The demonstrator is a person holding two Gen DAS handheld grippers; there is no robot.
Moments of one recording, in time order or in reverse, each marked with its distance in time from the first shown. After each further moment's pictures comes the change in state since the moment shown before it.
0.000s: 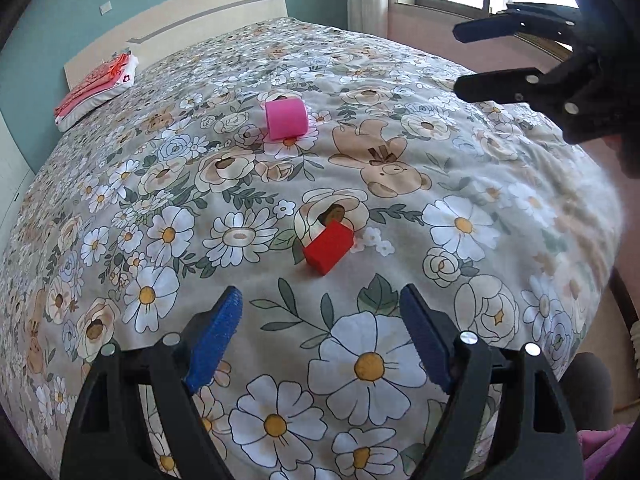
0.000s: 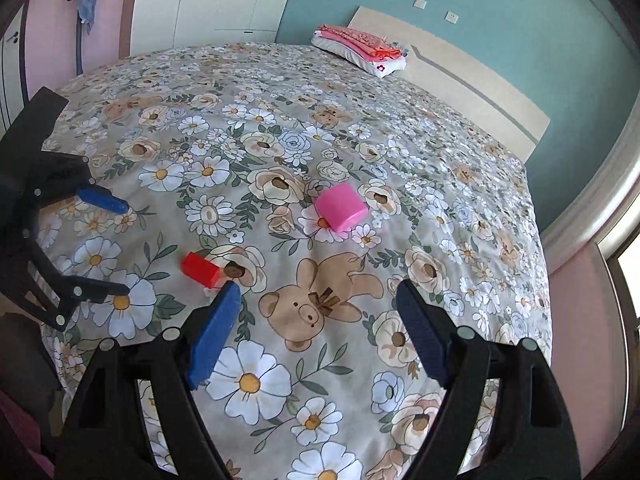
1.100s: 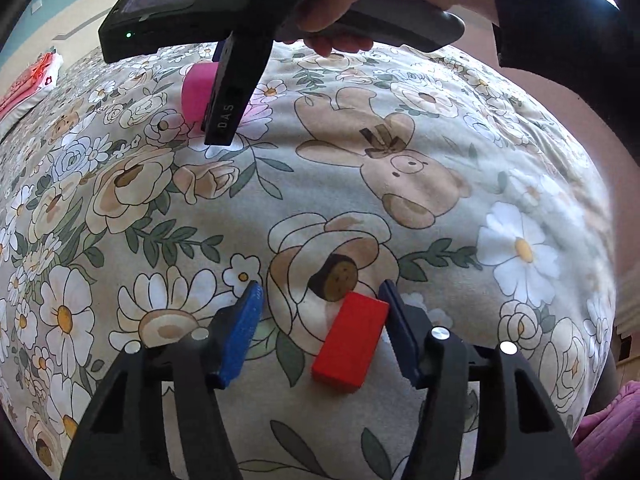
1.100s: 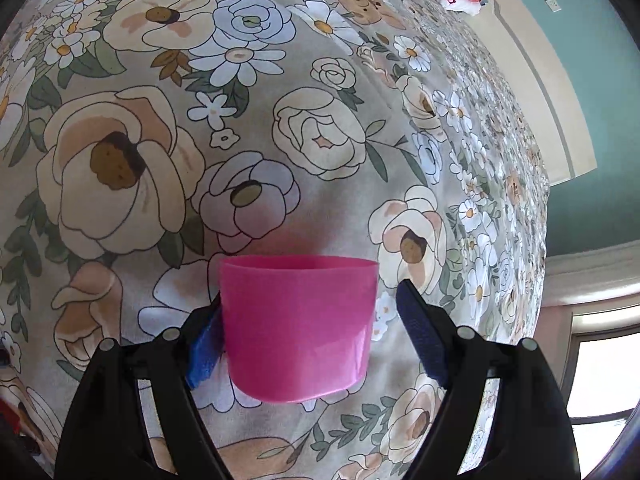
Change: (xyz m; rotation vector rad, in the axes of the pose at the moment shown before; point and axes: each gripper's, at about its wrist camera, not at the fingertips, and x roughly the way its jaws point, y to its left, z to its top) left arm 0.114 0.019 0.035 0.091 0.068 -0.236; right arm 0.294 -0.024 0.097 -0.265 0.393 -0.047
